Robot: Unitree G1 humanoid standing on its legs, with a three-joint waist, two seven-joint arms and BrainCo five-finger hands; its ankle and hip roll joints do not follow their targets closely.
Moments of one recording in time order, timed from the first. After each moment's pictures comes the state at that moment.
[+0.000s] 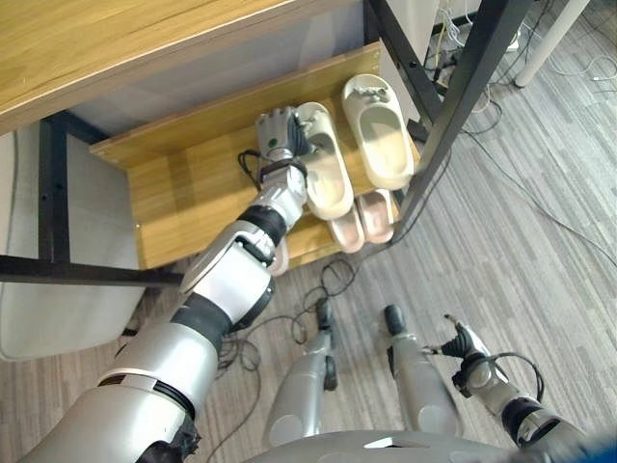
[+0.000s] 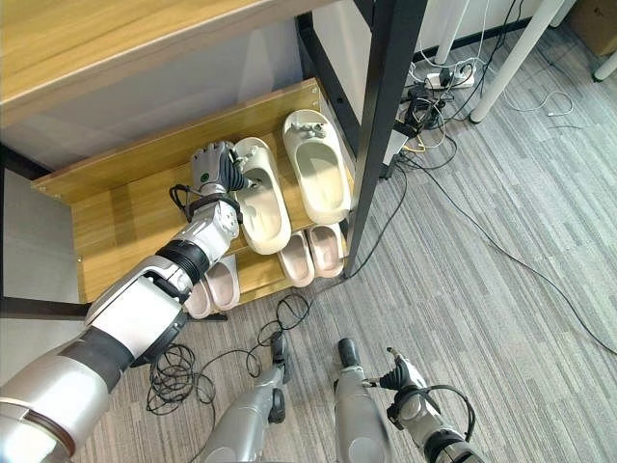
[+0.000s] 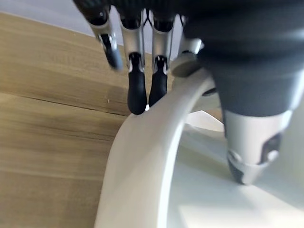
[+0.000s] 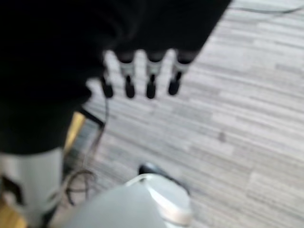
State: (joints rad) left arm -1.20 0.17 -0.59 1.24 0.30 0.17 0.64; right arm -0.20 -0.34 0.52 1.11 -0.10 -0.09 -0.32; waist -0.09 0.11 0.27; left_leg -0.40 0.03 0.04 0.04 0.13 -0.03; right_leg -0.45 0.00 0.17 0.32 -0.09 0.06
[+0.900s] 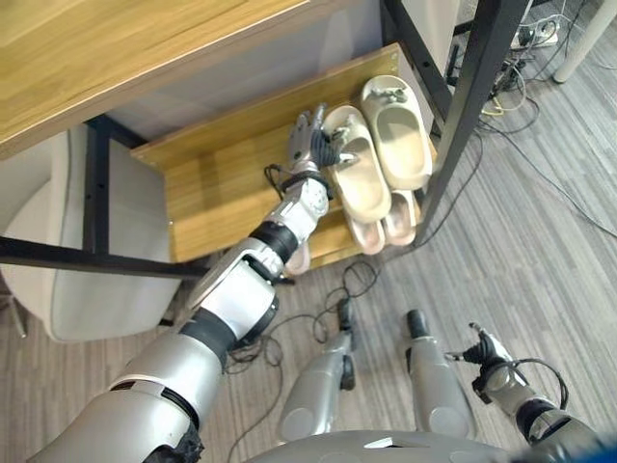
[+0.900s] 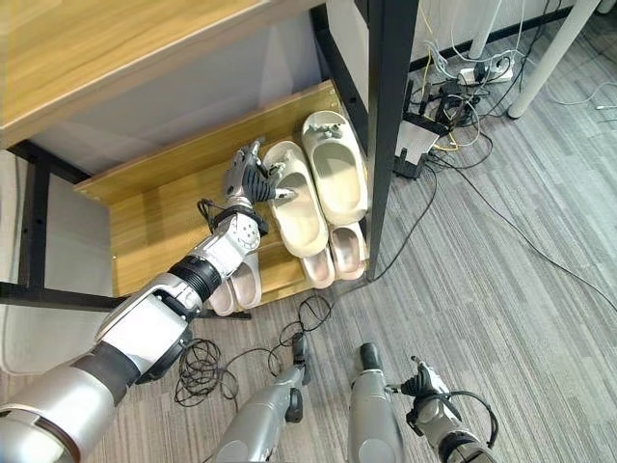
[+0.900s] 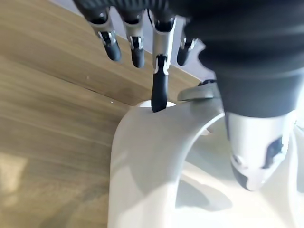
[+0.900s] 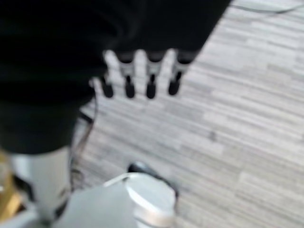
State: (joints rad) left arm -1.08 0.13 -0.58 1.06 0.16 0.05 0.59; right arm -0.20 -0.38 0.47 1.17 -0.10 -0.05 -0.32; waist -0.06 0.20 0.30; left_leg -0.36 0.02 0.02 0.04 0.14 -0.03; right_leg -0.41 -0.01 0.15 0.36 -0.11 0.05
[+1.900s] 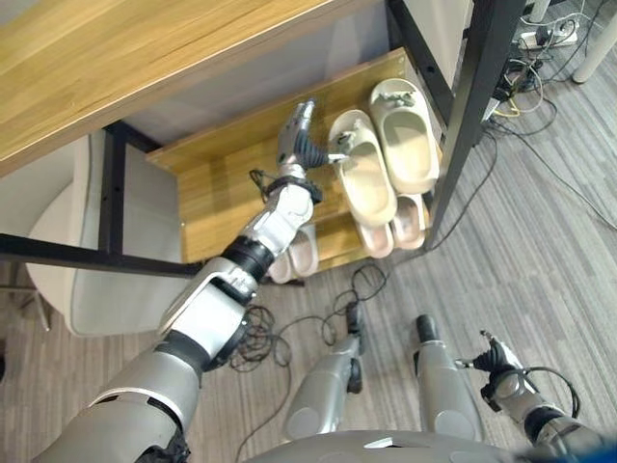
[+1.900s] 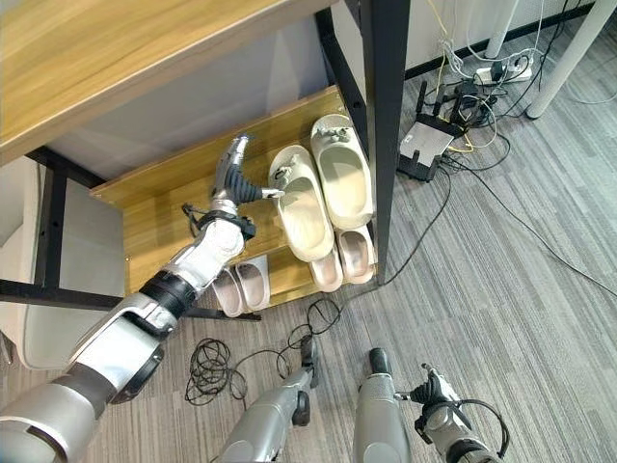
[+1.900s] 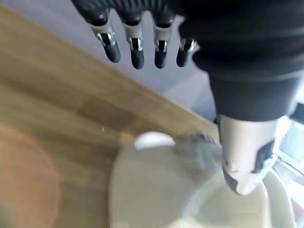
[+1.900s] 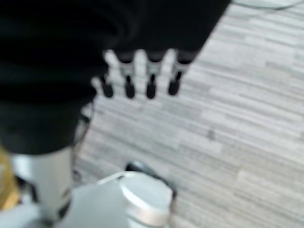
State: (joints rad) left arm -0.88 0.32 -0.49 0.71 0.15 0.01 0.55; right arm -0.16 -0.40 0.43 1.17 -0.10 -0.05 -0.32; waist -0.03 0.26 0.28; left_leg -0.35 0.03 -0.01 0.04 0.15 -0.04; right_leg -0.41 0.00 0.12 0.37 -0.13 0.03
